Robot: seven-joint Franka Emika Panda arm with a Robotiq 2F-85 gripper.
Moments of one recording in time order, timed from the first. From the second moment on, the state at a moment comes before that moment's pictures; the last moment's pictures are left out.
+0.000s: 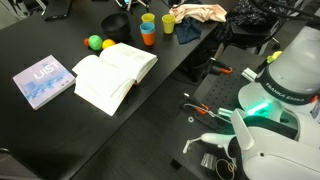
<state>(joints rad) -0.02 0.78 -0.15 -1.50 -0.13 2.24 0.93</state>
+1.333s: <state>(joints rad) -0.04 0.94 -0.18 -1.36 -0.10 2.28 0.70</state>
